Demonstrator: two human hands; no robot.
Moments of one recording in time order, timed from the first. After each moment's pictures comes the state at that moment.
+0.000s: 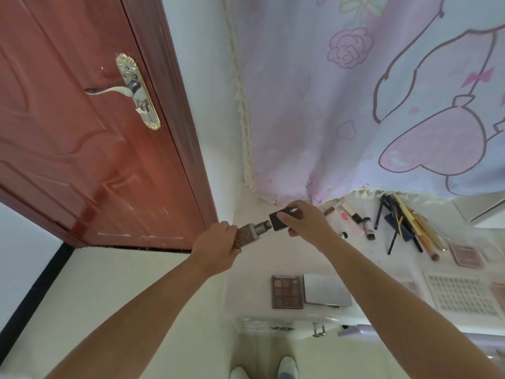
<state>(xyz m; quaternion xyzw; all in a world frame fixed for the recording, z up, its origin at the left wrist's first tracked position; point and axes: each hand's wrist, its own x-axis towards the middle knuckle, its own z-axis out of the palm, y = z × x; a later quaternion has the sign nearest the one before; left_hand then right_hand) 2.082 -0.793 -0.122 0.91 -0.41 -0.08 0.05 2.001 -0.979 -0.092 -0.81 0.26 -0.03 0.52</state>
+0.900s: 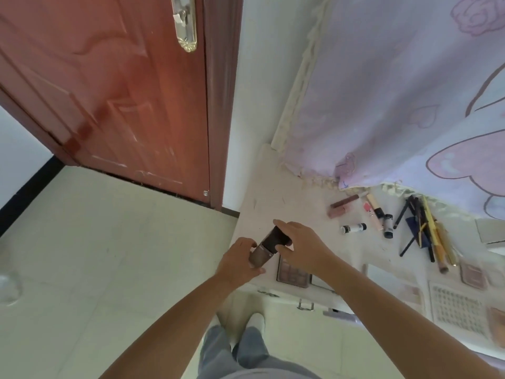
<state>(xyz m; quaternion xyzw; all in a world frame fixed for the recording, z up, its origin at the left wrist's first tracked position) 2.024 -0.777 -0.242 0.87 -0.20 -0.30 0.35 1.991 -0.922 -0.143 -0.95 0.04 0.18 0.24</state>
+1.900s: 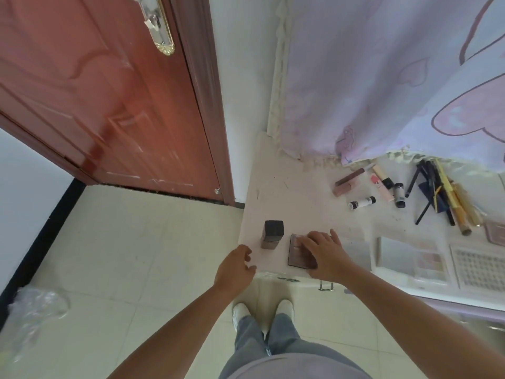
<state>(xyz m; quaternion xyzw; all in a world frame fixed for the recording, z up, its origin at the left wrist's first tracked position) 2.001 -0.747 -0.227 0.89 -0.15 -0.32 0.30 1.931 -0.965 -0.236 -0.97 0.05 0.24 0.09</state>
